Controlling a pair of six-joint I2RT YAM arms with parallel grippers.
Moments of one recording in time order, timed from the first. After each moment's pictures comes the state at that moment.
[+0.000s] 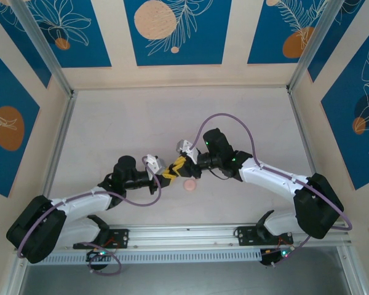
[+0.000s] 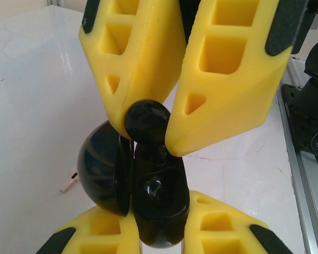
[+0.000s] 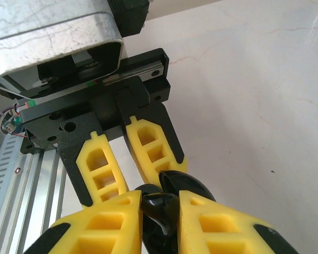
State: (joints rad) left arm -0.63 1.16 0.31 0.52 0.60 0.07; right arm 0.73 1.35 0.81 -0.07 -0.68 -0.22
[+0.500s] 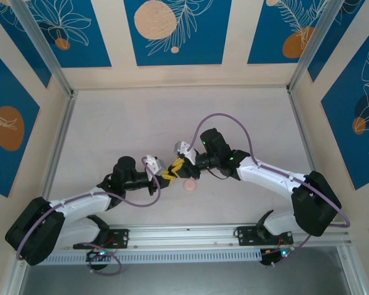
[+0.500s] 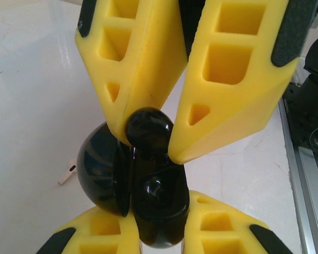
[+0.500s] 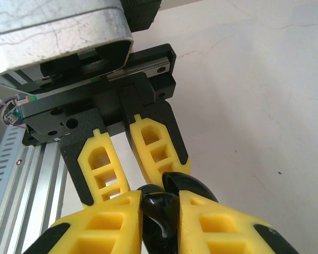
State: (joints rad) left arm -0.63 1.14 0.31 0.49 0.60 0.07; right arm 0.74 1.37 0.83 -0.10 -0.68 -0.26
